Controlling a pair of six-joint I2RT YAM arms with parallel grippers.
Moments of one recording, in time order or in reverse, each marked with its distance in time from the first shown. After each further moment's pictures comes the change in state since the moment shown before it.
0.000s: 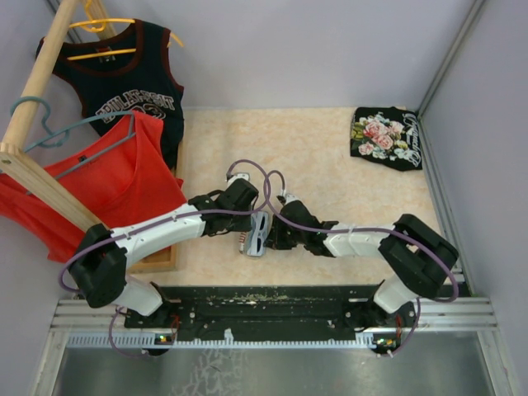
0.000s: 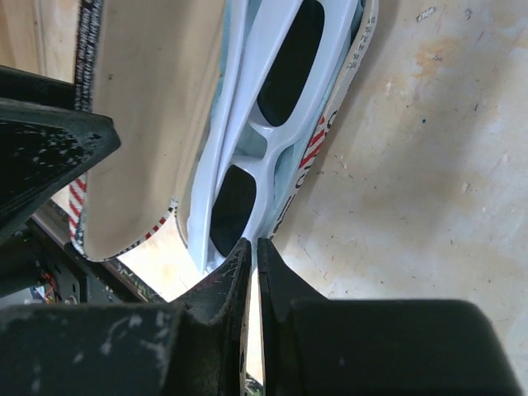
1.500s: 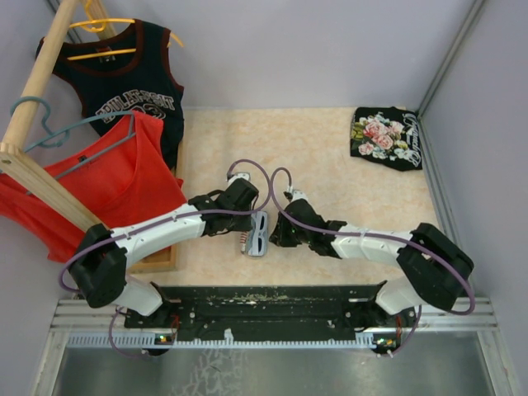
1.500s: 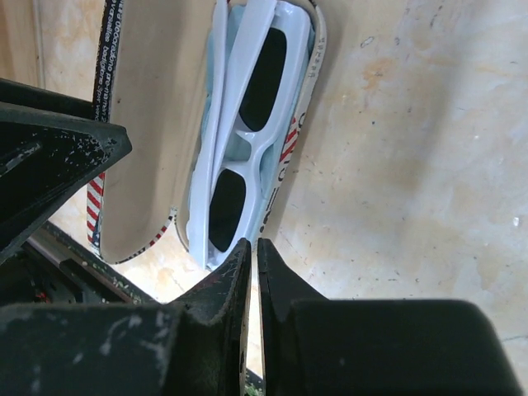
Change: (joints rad) left arm 0.000 0.000 0.000 0.008 0.003 0.000; right arm 0.000 -0.126 -0.001 -0.114 0.114 -0.003
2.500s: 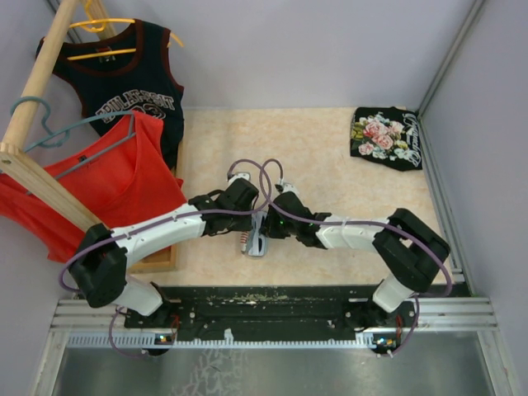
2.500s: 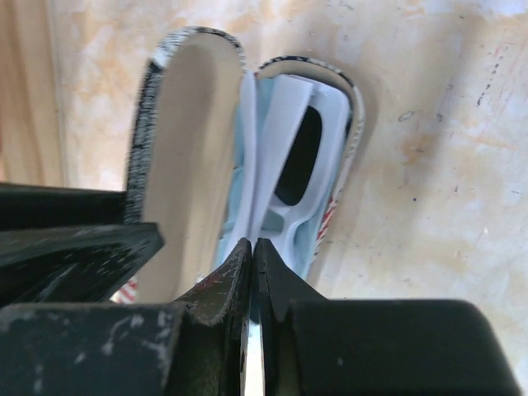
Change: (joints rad) left arm 0.000 0.002 0.000 0.006 0.006 0.000; right arm -0.003 0.199 0.129 0.068 0.015 0.045
